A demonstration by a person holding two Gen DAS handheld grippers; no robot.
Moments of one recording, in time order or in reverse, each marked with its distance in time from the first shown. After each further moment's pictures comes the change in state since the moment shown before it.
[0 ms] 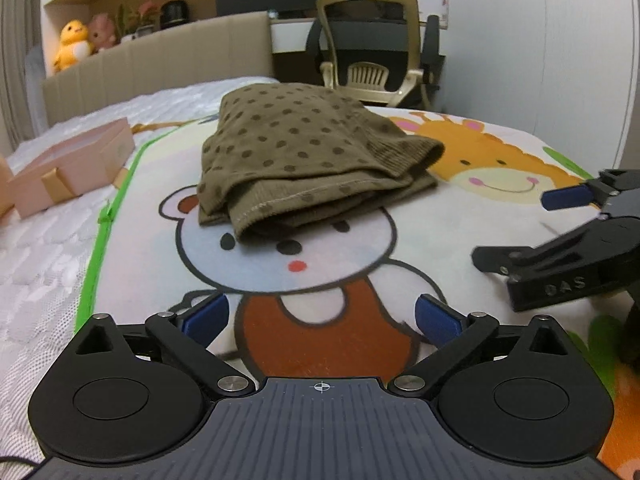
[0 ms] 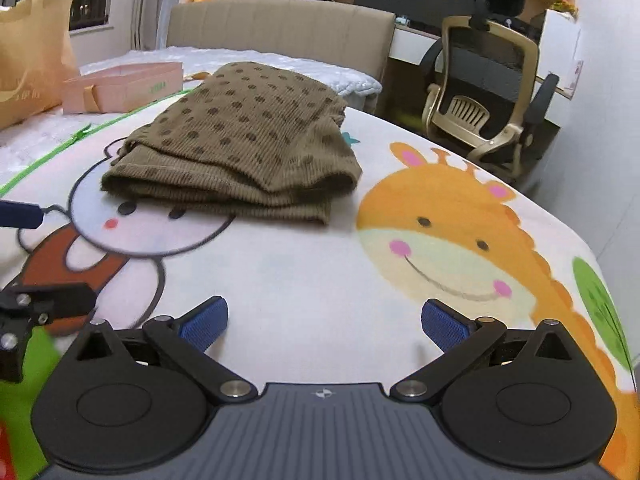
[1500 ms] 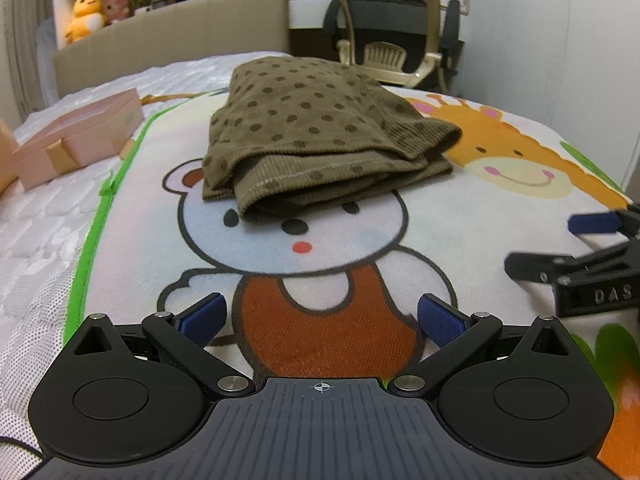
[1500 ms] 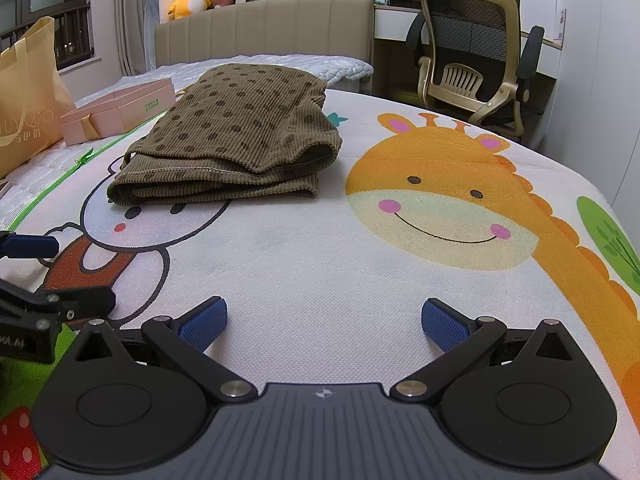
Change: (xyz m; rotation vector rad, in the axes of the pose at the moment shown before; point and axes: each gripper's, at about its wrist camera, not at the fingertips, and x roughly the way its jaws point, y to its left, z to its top) left arm 0.012 0.005 0.004 -0.071 0.072 0.028; right arm -0.003 -0.016 -0.014 0.143 0.028 0.069
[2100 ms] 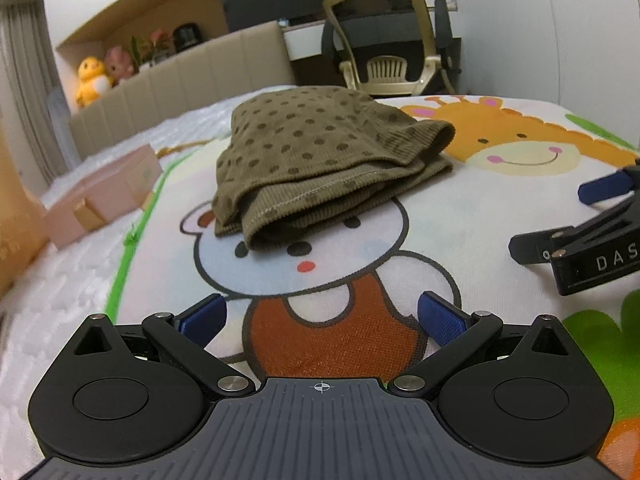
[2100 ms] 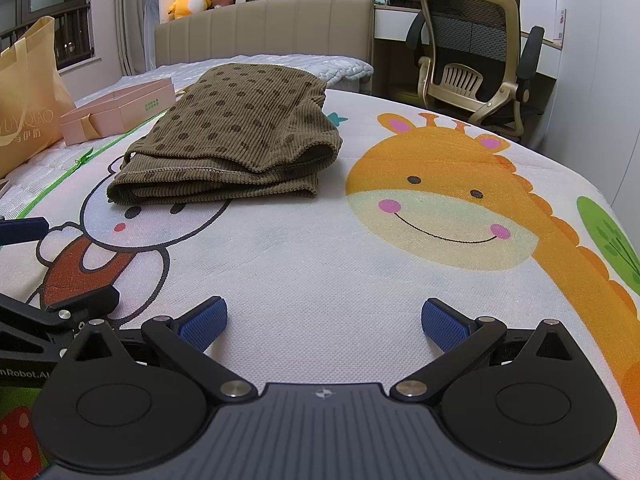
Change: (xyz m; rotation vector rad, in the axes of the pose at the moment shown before) left arm -0.007 -0.021 -0.007 0.142 -0.074 0.105; right arm 0.000 0.000 -0.001 0.000 0.000 0.000
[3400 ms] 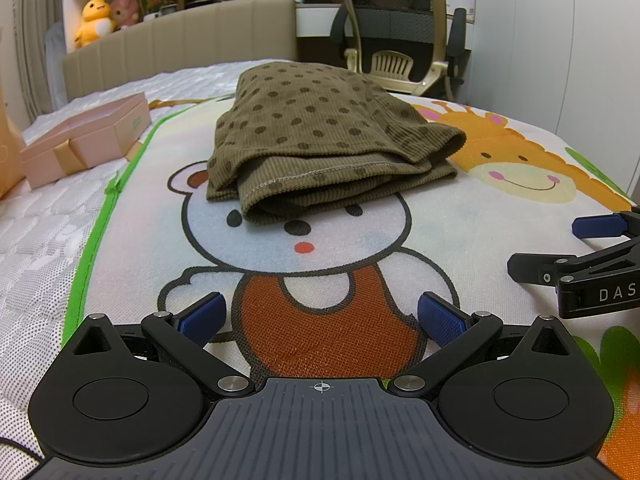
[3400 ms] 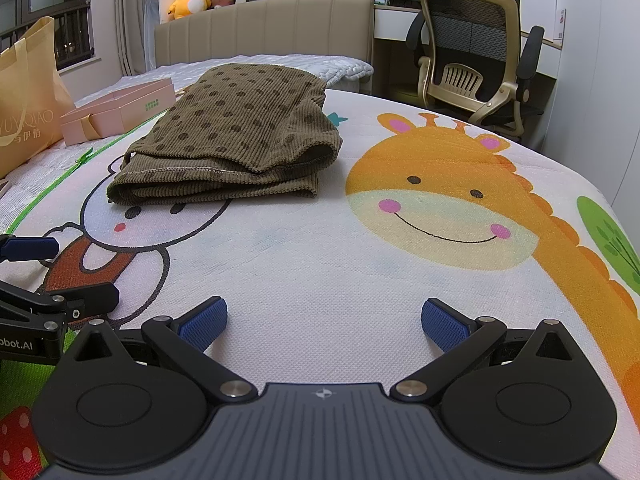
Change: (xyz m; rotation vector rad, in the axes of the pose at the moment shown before) left arm 0.008 0.019 -0.002 -0.141 0.049 -0.091; right arm -0.001 0.000 0.000 0.000 0.000 -0.002
